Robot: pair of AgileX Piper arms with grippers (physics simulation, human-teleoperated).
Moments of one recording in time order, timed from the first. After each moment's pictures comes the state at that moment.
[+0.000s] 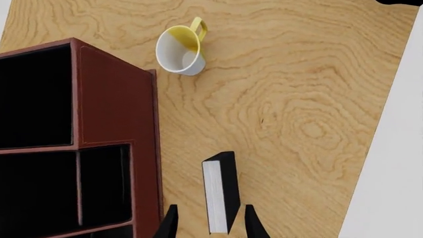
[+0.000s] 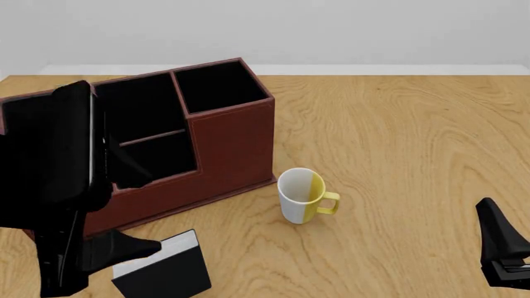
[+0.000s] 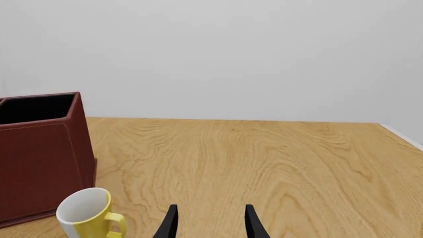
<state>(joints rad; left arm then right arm) -0.86 0.94 -1.06 1.16 0.46 0.01 0.00 -0.01 -0.02 -0.02</state>
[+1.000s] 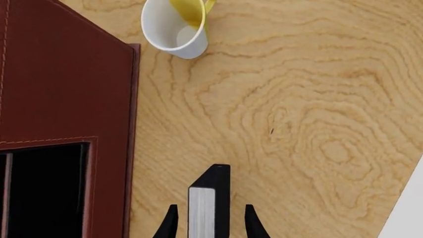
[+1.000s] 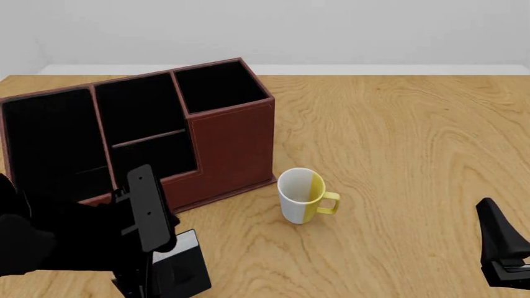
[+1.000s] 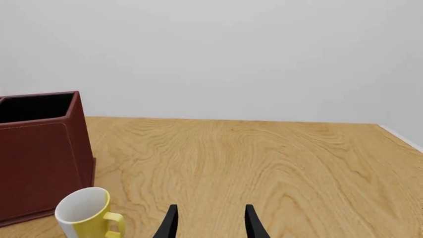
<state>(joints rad) -0.82 1.02 -0.67 0.73 0.36 0.01 0.00 -0.01 -0.02 -0.03</state>
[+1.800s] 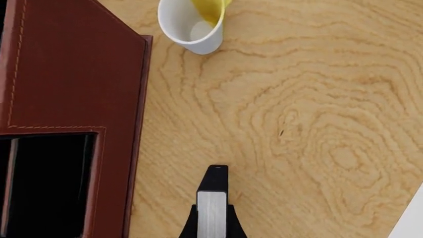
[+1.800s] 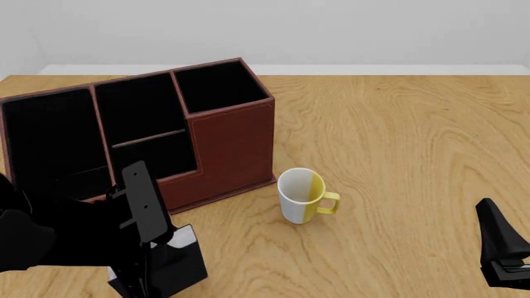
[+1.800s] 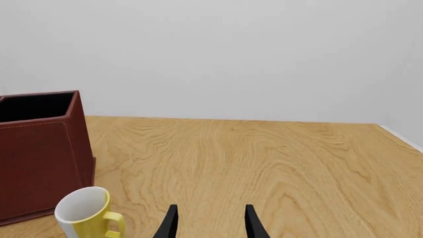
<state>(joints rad) -0.77 1.02 -0.65 0.71 0.34 0.01 0.00 -0.01 -0.02 -0.03</state>
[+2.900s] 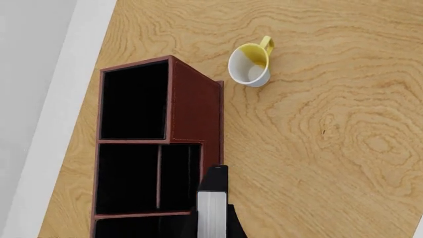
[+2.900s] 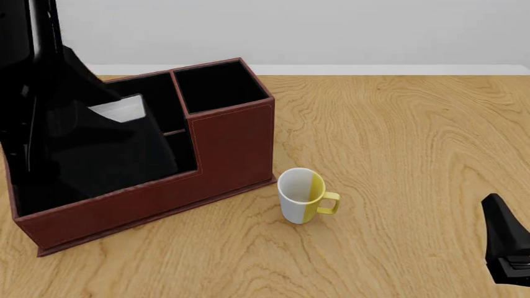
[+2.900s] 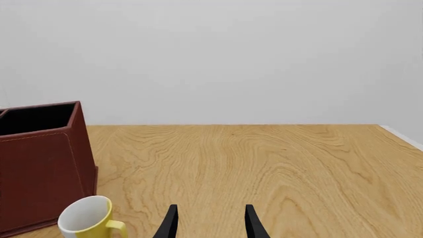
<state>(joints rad) -0.63 1.02 -1.34 1.21 0.69 0.00 0.00 -0.02 -0.02 0.00</state>
